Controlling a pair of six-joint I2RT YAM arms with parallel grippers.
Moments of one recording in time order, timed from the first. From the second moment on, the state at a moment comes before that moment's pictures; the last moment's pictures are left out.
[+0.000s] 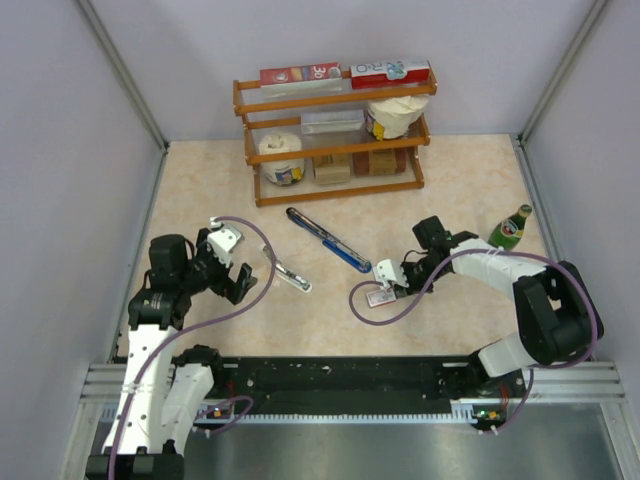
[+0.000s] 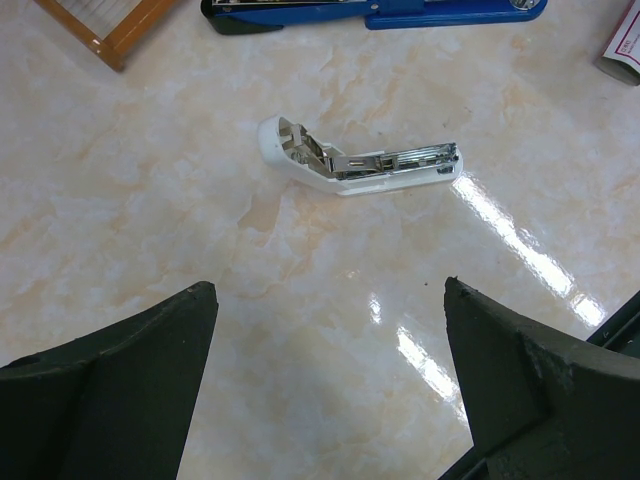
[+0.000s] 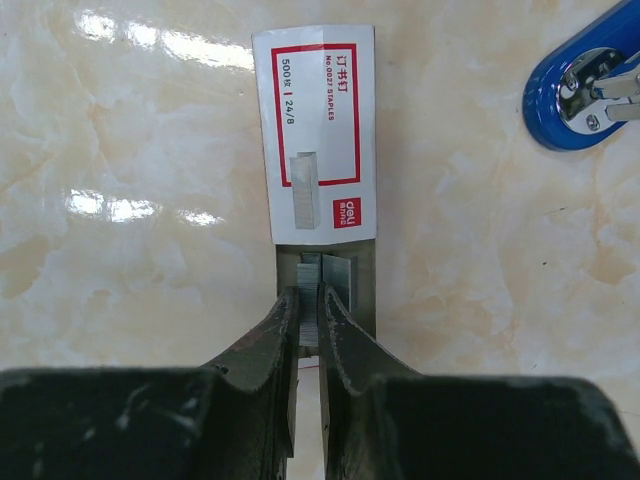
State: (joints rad) left arm 0.01 0.67 0.73 -0.71 0.58 0.47; right arm 0.42 1.47 0.77 -0.66 -0.54 -1.36
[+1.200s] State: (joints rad) left arm 0.02 0.67 0.73 -0.71 0.58 0.47; right arm 0.42 1.34 0.76 -0.57 -0.49 -1.31
